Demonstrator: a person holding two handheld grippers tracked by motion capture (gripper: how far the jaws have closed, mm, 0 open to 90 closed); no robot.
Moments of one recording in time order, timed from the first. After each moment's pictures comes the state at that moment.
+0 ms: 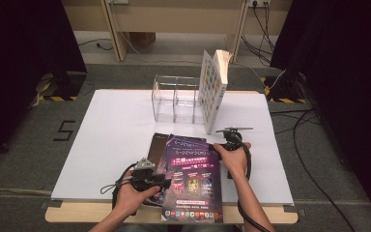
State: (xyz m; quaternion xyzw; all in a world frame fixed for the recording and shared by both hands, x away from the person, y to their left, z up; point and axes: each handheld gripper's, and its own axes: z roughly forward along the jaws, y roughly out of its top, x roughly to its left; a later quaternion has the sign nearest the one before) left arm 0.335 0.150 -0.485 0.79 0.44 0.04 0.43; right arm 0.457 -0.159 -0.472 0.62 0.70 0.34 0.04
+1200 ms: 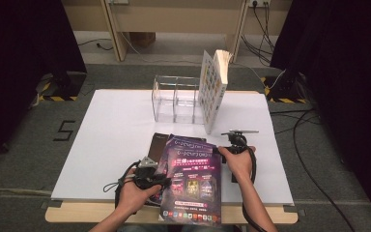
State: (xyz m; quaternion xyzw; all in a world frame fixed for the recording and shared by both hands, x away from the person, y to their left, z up) left arm 0.338 0.144 -0.480 0.80 0.45 0.05 0.40; right arm 0.445 -0.172 -0.470 0.63 0.69 0.35 0.02
